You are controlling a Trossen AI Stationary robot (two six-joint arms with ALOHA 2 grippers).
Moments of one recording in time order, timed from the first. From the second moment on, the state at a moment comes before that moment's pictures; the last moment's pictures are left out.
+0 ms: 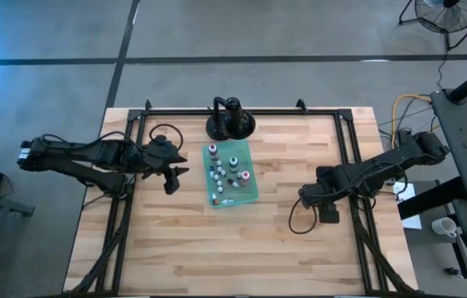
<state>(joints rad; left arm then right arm) -0.08 0.90 0.93 -0.73 -0.31 -0.33 0.32 1.30 0.92 -1.25 0.02 0.40</state>
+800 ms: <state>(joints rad) -0.07 0.90 0.93 -0.73 -0.31 -0.34 0.32 1.30 0.89 -1.22 0.05 0.39</state>
